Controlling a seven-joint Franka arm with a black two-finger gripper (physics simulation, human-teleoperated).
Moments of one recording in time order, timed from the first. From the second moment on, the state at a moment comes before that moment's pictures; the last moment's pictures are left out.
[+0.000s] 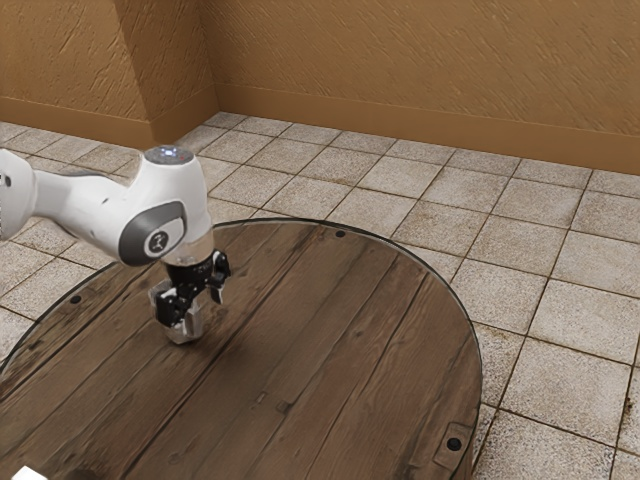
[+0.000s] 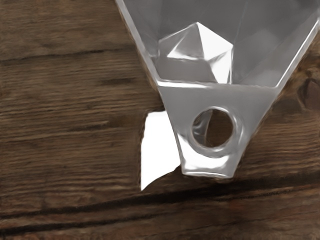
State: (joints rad) arm -0.05 0.06 0.06 -2.26 0.16 2.32 -1.57
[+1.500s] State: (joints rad) arm 0.02 0.20 0.09 -2.21 0.18 2.45 -1.36
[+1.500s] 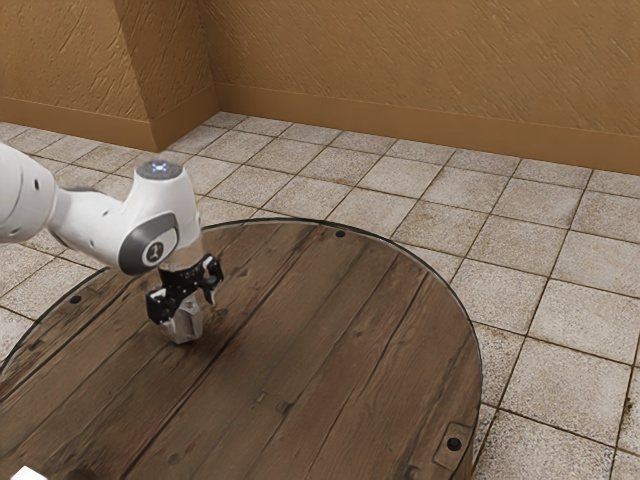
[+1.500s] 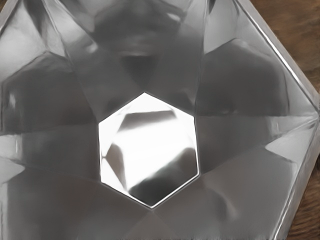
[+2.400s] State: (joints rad) arm 0.01 0.21 0.09 -2.22 0.14 2.48 -1.31
